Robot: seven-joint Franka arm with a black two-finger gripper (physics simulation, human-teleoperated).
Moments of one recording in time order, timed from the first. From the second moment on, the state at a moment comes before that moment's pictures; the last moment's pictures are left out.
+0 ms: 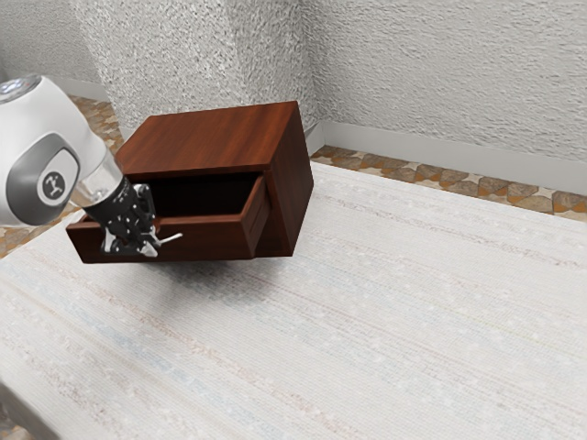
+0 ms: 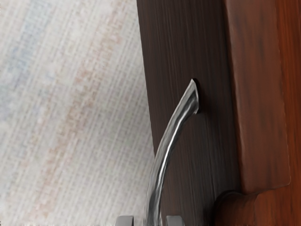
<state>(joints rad) 0.33 -0.18 0.05 -2.02 -0.02 2.15 -1.55</state>
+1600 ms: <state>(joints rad) 0.32 -0.30 0.04 -1.92 0.04 2.09 -1.56</state>
